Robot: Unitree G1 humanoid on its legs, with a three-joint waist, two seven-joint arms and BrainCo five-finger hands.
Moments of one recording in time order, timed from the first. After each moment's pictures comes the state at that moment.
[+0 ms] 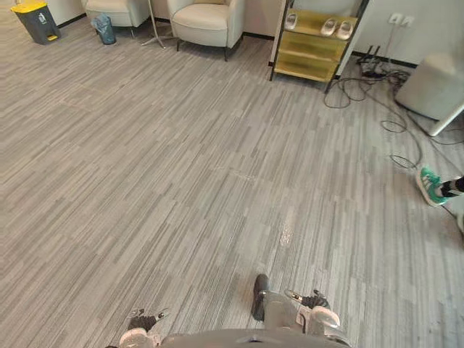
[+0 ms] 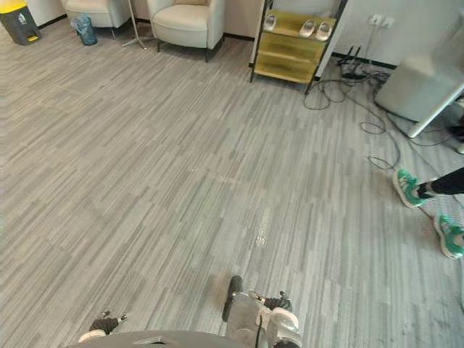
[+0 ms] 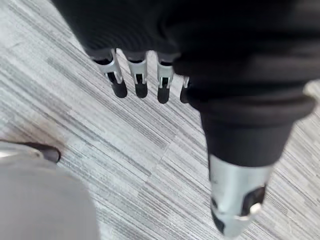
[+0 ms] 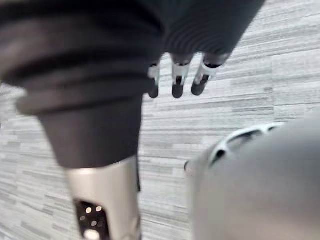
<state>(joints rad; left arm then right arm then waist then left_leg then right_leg) 0.09 0.00 0.28 1.07 0.08 0.00 0.14 -0.01 -0.02 -0.48 0.96 -0.09 0.02 -0.18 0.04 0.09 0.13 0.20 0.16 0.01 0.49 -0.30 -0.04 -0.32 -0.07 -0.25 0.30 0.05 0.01</state>
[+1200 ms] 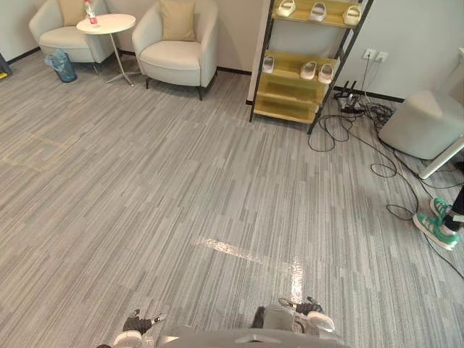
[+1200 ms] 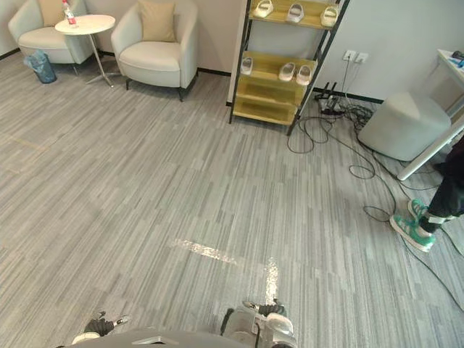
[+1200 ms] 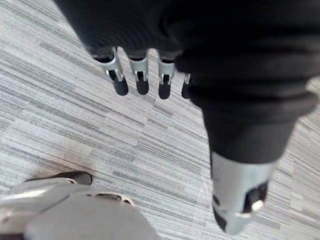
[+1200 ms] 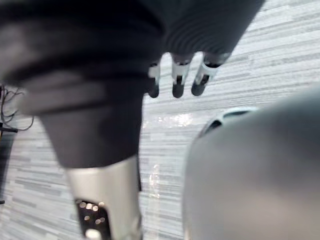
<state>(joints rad) 0.13 0.07 0.18 1.04 0.09 0.00 0.12 -0.02 -0.01 -0.43 1.00 -0.12 0.04 -0.18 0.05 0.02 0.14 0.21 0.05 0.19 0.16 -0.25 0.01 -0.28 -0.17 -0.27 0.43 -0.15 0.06</state>
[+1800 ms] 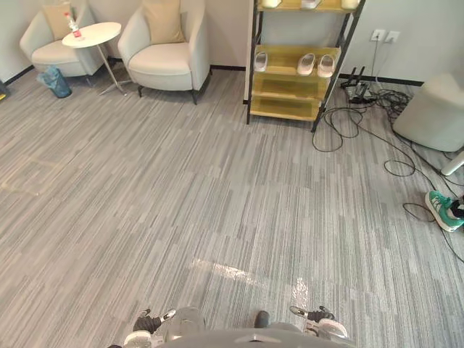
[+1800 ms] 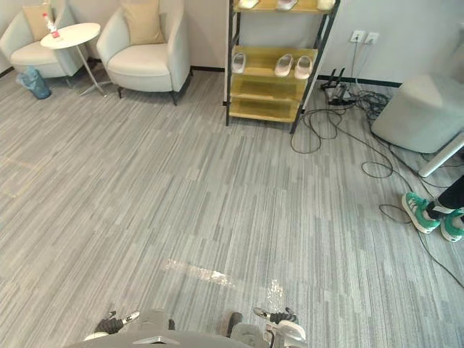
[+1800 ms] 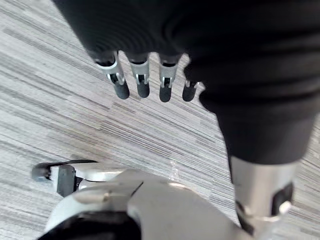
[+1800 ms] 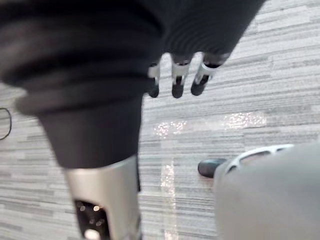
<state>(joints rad) 0.13 0.03 0.18 1.04 0.10 -0.01 0.10 0.02 -0.07 -0.44 1.04 -0.10 0.05 -0.19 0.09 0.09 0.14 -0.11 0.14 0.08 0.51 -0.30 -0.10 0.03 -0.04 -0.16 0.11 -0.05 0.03</state>
